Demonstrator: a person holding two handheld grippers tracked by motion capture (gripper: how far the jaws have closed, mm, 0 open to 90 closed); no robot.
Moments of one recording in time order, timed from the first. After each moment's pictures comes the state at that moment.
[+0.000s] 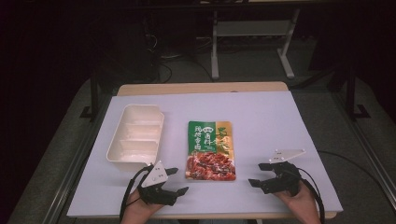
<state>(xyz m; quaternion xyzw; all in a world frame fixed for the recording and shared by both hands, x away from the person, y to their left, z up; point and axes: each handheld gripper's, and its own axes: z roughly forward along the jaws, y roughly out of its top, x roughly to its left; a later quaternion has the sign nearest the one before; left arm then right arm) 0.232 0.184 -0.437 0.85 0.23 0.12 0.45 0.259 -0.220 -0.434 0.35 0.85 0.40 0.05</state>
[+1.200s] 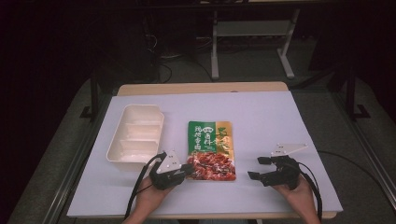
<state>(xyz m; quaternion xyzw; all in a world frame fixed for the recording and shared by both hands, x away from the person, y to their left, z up) 0.266 0.151 -0.428 0.87 0.21 0.13 0.42 0.273 -0.222 -0.430 0.35 0.83 0.43 0.05</state>
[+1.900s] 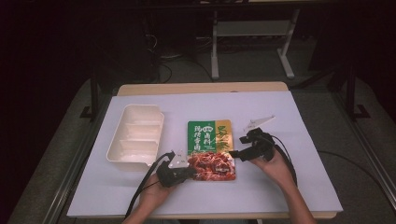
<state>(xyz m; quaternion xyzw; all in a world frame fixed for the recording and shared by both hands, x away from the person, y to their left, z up) 0.280 0.142 -0.447 0.90 0.23 0.09 0.37 0.352 -0.164 -0.410 0.34 0.86 0.37 0.04</state>
